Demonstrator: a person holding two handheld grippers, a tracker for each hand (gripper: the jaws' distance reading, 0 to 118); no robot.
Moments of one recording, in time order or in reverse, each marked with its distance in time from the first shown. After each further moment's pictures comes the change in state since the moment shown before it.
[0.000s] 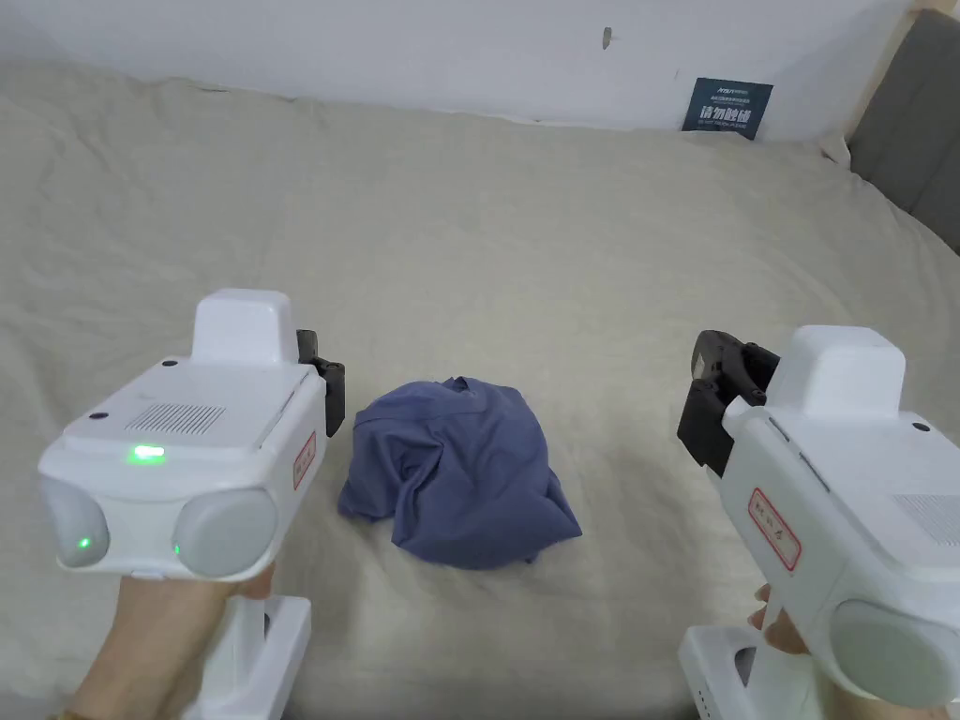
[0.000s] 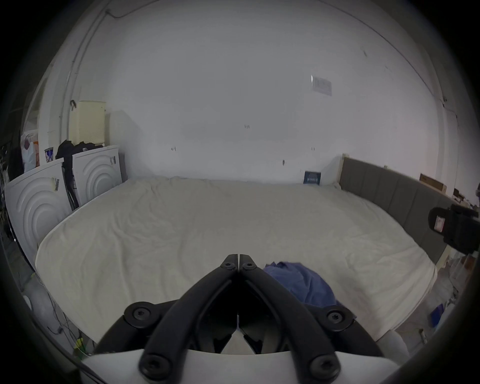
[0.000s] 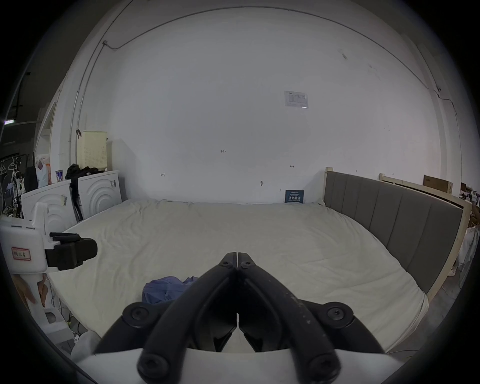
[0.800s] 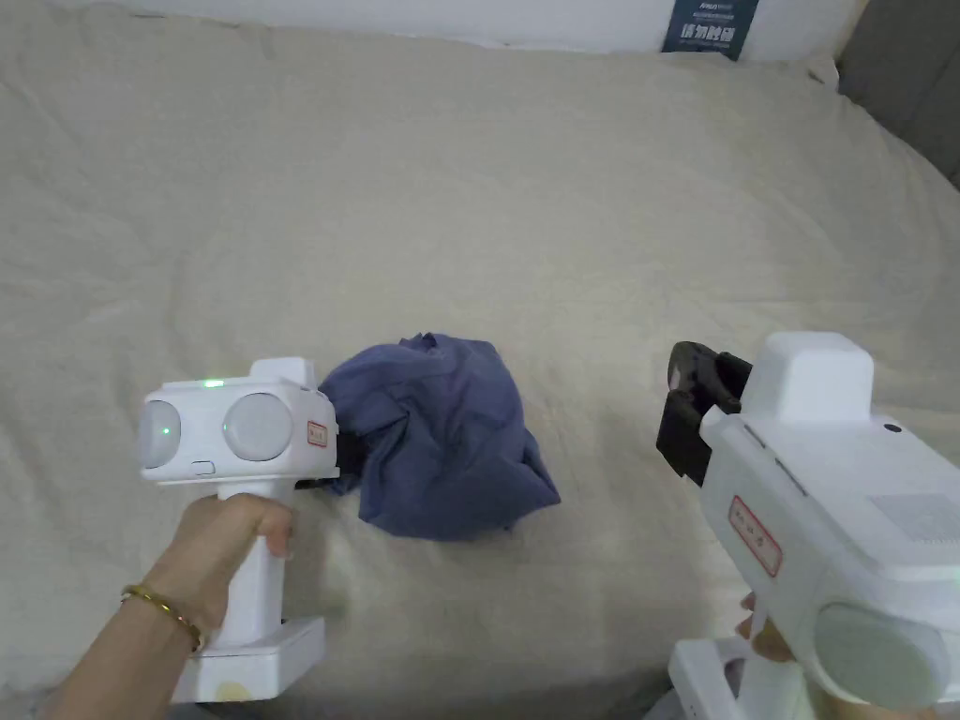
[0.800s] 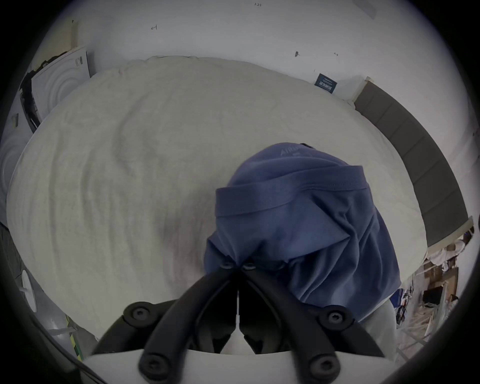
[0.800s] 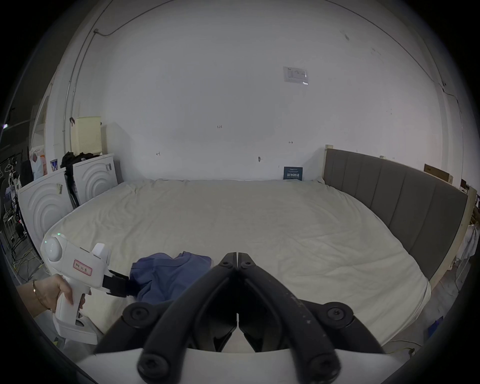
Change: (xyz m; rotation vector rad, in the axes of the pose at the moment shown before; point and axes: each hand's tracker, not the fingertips) left arm 0.016 -0.070 -0.135 -0.622 -0.107 0.141; right arm 0.015 -0.032 -0.026 -0.136 -0.012 -0.008
